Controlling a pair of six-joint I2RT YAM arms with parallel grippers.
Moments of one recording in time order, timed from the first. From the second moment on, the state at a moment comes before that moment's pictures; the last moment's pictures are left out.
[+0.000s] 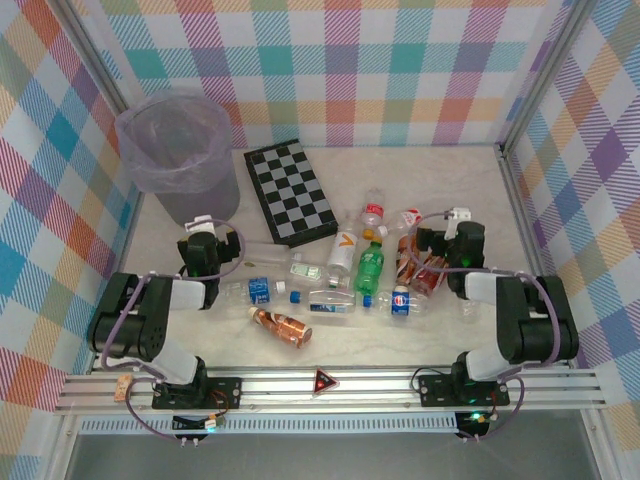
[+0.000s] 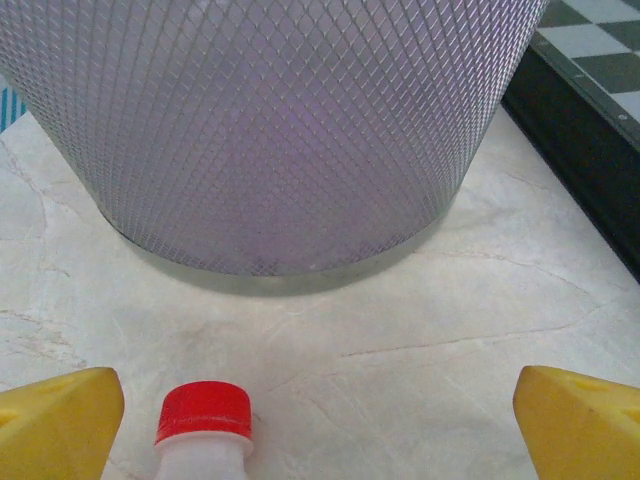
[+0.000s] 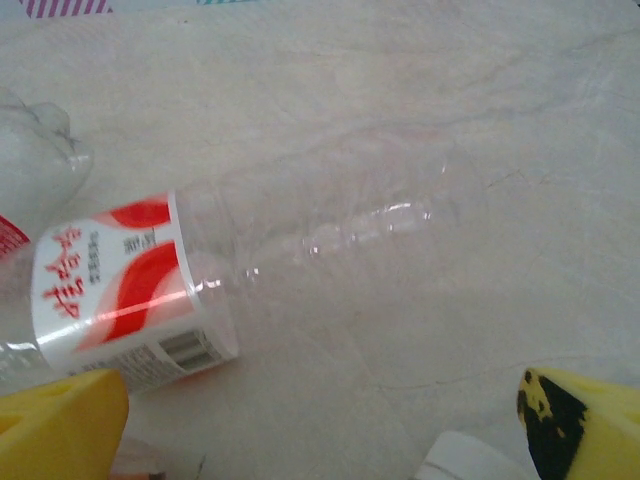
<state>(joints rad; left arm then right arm) -0.10 1.52 0.43 0.66 -0.31 -0.13 0.02 1.47 0.49 0.50 -0.03 0.05</state>
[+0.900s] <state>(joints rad) -0.25 1.11 0.96 -0.52 0.07 -0.60 -0.05 1.29 0.99 -1.30 0.07 0.50</state>
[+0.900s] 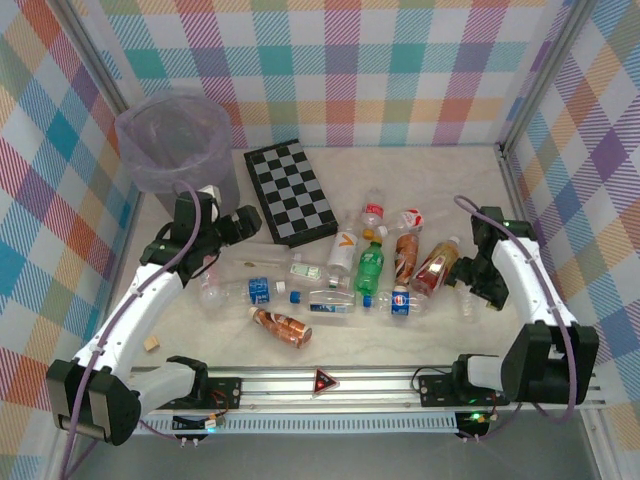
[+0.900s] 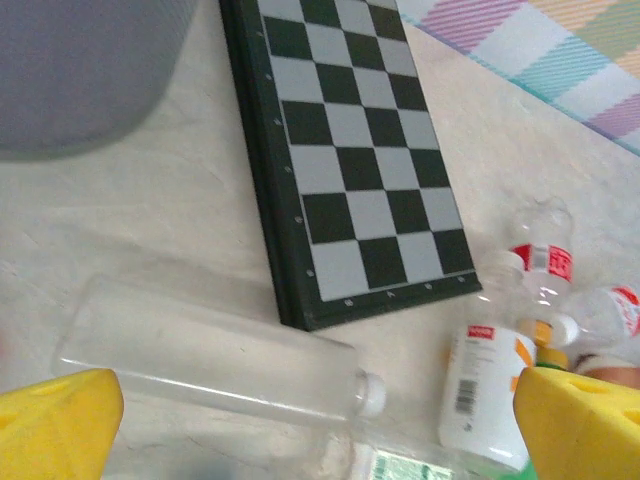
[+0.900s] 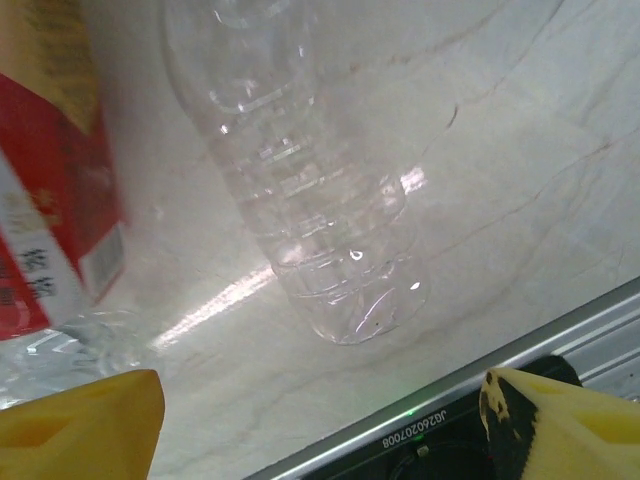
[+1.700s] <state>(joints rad) -0.25 1.11 0.97 -0.55 0.10 -0.70 -0.10 1.43 0.83 -1.04 -0.03 0.49</state>
